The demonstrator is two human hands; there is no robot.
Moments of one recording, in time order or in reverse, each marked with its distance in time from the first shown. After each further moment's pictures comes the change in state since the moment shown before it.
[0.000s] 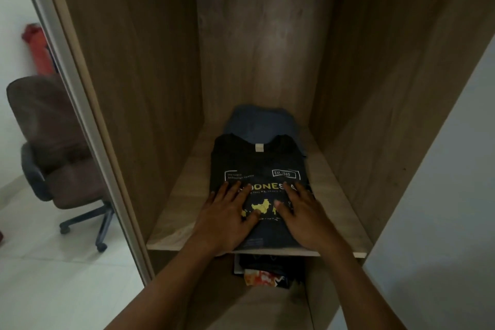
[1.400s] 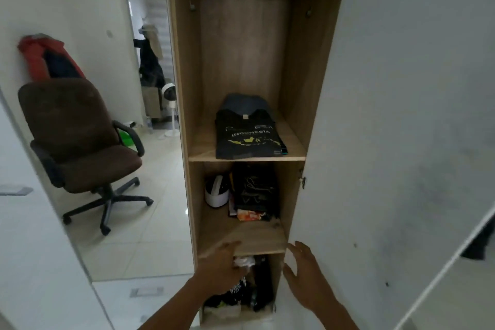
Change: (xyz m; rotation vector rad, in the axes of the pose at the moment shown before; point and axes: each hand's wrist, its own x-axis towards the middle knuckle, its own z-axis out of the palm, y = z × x) left_hand -0.367 0.029 0.064 -0.375 -0.290 -0.018; right_hand -0.398 0.025 0.132 0.140 0.110 0.084
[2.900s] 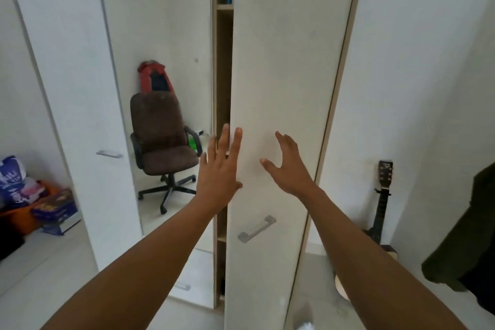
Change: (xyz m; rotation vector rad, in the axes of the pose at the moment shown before) left_hand -0.102 0.216 -0.078 0.562 0.898 -0.086; right_hand 0.003 -0.116 -0.210 0.219 0.050 -0.565
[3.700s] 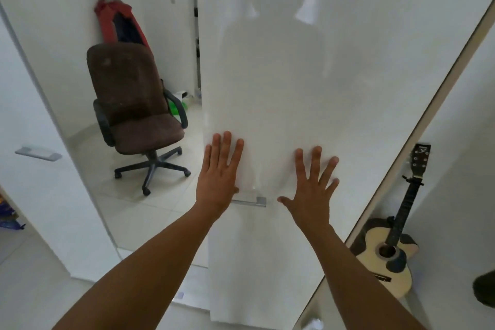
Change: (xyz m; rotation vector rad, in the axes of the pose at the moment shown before) left_hand 0.162 -0.145 0.274 0.100 -0.151 0.079; right_hand 0.166 0.188 0.179 -0.689 0.082 0.210
